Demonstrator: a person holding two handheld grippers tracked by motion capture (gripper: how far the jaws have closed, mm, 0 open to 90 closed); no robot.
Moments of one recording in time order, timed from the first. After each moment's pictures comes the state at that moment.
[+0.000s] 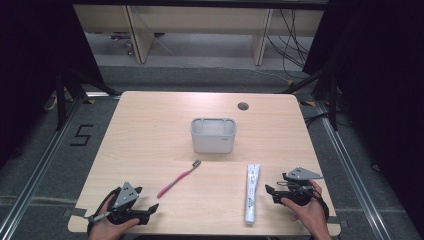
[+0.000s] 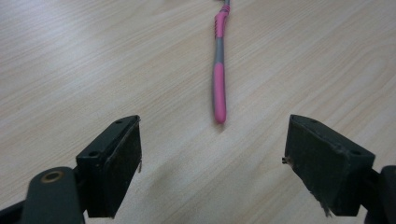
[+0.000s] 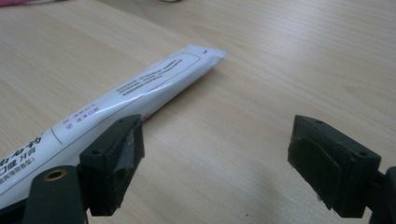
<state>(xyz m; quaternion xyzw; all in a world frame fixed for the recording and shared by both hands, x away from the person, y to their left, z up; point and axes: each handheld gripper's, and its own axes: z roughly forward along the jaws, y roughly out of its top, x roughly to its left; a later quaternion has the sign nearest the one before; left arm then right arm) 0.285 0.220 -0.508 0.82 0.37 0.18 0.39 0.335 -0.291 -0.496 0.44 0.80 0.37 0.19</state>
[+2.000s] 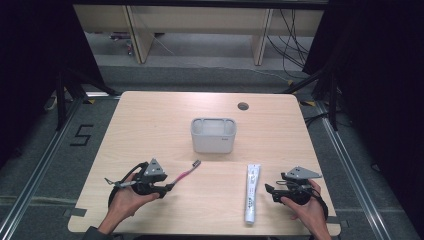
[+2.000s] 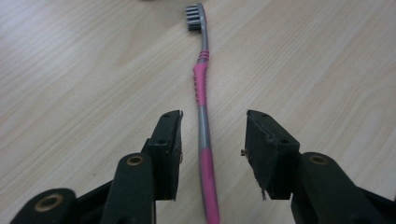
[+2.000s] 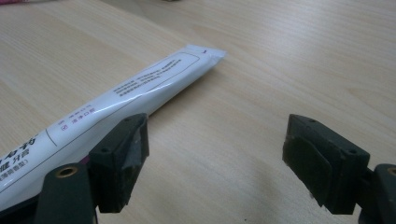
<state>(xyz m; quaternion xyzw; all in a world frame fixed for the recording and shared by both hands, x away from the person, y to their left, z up) 0.353 0.164 -0.479 0.88 0.33 0.13 0.33 0.338 -0.291 -0.497 0.44 0.80 0.37 0.19</state>
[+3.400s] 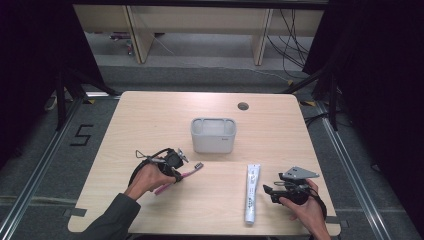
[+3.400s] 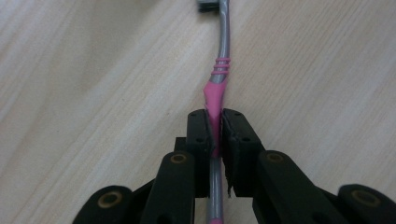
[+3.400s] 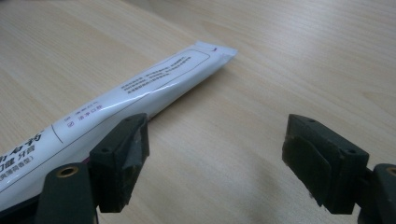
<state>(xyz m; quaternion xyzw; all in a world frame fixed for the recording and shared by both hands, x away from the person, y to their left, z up) 0.415 0.111 -0.483 0.94 0.29 0.05 0.16 0.340 -0.288 -0.498 0.42 0.81 0.37 0.18</state>
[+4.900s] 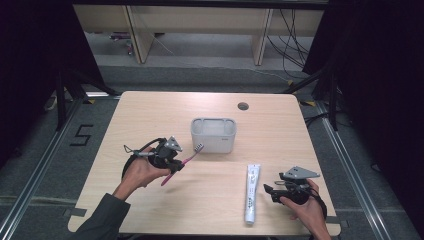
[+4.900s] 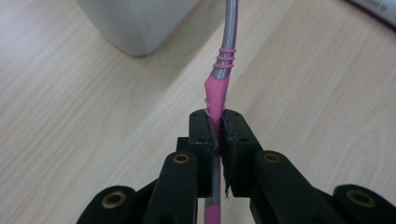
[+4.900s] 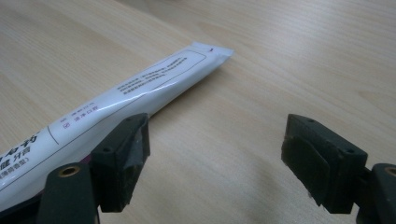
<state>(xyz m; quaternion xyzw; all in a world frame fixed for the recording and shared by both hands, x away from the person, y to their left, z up) 0.405 0.129 -0.427 0.91 0.28 0.09 0.30 0.339 -0.288 -0.498 0.43 0.80 0.37 0.18</state>
